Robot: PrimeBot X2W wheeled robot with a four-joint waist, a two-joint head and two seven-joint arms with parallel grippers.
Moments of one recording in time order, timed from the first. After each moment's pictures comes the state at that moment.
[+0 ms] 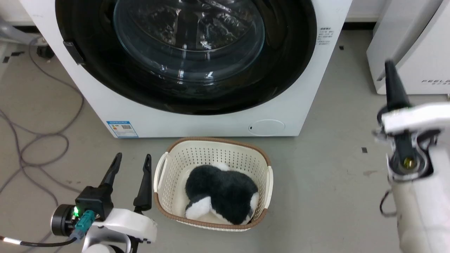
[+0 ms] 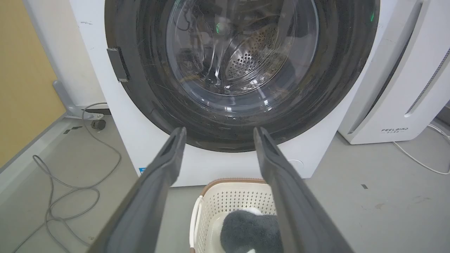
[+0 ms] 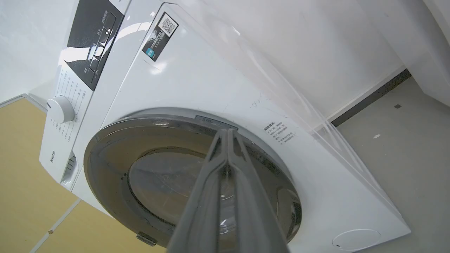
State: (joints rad) left arm -0.07 0.10 -0.02 0.06 -0.13 -0.06 -0.15; right arm -0.58 -0.10 -0.07 0.43 0.94 0.13 -0.07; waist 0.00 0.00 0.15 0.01
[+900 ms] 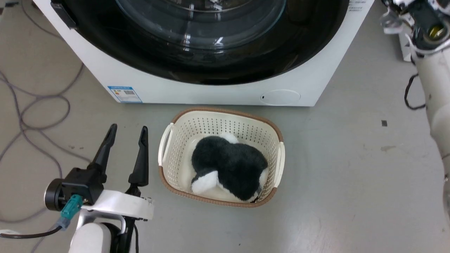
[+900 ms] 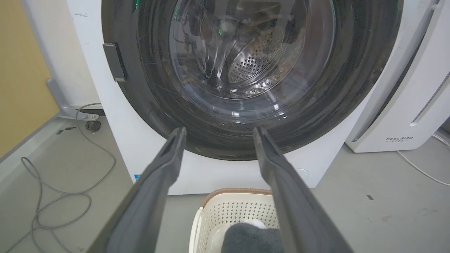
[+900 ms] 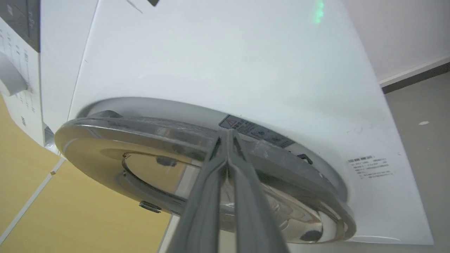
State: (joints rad) left arm -0.16 0.12 -0.02 0.04 -0.17 -0.09 -0.20; right arm -1.29 -0.19 0.20 0.98 1.08 0.13 0.18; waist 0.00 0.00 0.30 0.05
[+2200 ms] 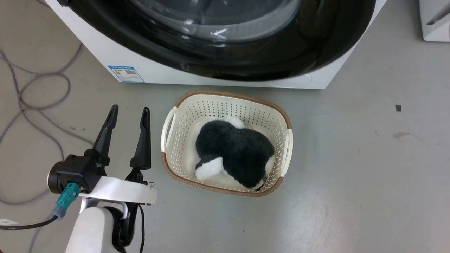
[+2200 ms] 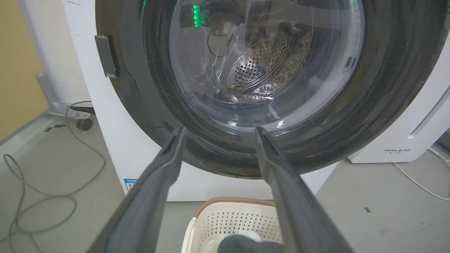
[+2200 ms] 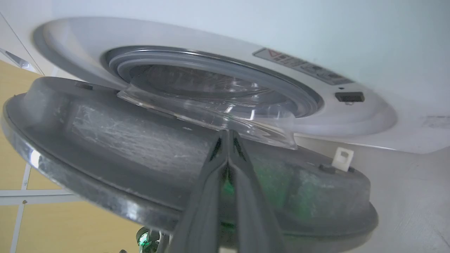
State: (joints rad) left arm -0.25 0.11 -0.03 0.07 -0.22 -0.13 -0.26; right arm -1.70 -0.19 0.35 1.29 1.19 0.13 0.81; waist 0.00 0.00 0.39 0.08
